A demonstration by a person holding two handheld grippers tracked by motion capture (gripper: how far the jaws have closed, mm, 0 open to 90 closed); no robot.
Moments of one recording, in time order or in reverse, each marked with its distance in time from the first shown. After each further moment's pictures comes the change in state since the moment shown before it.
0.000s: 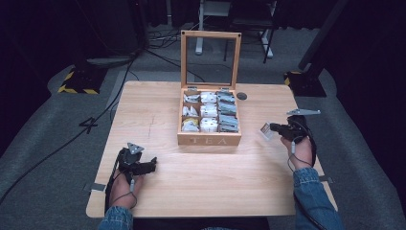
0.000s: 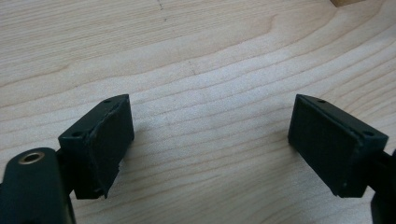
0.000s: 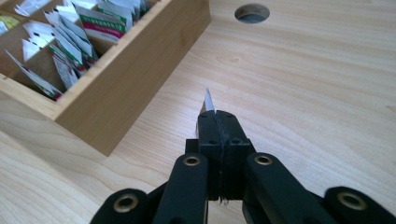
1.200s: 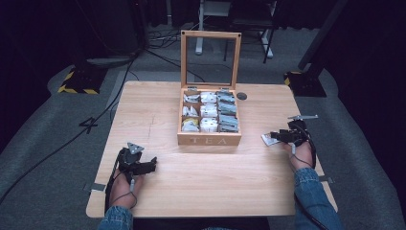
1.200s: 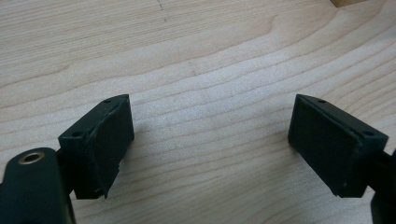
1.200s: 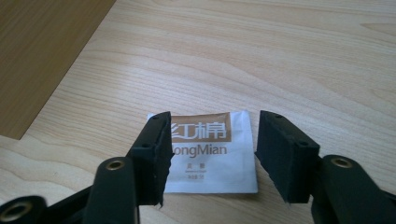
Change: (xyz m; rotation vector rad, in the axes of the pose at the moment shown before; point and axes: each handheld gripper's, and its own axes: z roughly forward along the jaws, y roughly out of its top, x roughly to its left) left arm 0.000 0.000 0.000 0.001 0.001 -0.001; right arm -0.037 -0.030 0.026 0.109 -0.086 0.118
